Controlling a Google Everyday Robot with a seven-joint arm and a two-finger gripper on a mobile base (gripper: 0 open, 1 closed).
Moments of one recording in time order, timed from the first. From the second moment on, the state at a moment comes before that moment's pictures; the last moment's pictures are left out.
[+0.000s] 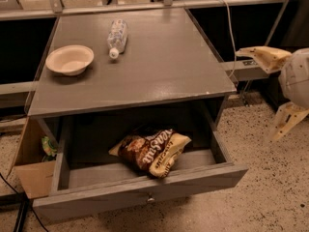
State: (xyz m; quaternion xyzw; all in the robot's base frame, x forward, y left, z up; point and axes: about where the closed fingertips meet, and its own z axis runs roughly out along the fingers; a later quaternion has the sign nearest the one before) arm 0.446 -0.200 0.936 -0.80 0.49 -0.09 0.34
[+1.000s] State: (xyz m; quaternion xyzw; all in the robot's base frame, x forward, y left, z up) arm 0.437 -0.161 0.884 -0.86 0.37 -0.14 0.33
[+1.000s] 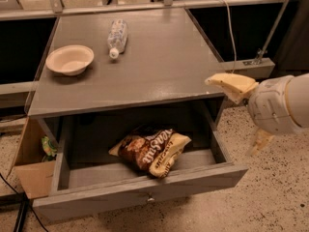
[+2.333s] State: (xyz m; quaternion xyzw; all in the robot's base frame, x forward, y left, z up) arm 0.469 -0.112 0.783 -0.87 0.30 -0.13 0.37
